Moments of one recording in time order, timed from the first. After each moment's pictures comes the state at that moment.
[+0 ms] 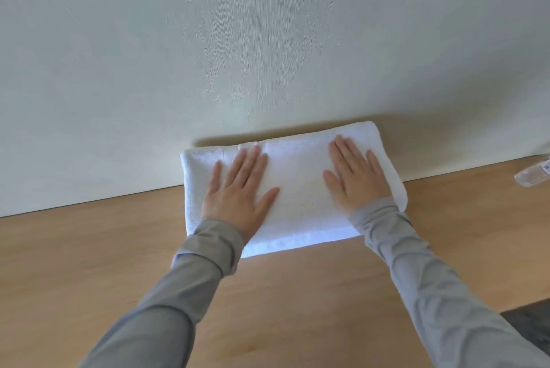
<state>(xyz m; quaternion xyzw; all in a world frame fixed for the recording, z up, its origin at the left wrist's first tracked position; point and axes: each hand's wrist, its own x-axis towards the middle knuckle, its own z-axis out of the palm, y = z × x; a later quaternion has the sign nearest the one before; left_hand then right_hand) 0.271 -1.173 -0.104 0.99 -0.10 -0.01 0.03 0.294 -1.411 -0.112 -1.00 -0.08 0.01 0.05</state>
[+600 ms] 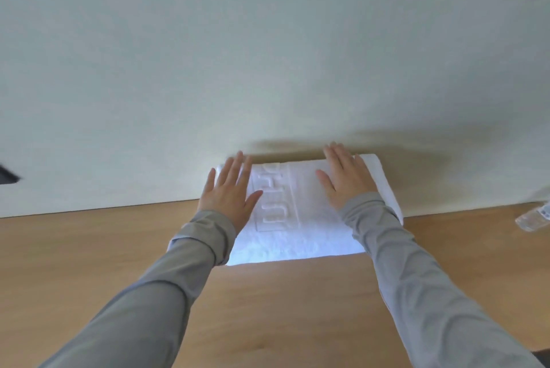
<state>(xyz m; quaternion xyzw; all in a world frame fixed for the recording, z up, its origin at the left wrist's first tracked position) 0.255 -1.127 -0.049 1.00 -0.06 0.00 0.02 0.289 -1.363 -0.029 -0.99 -0.10 -0.02 0.08</state>
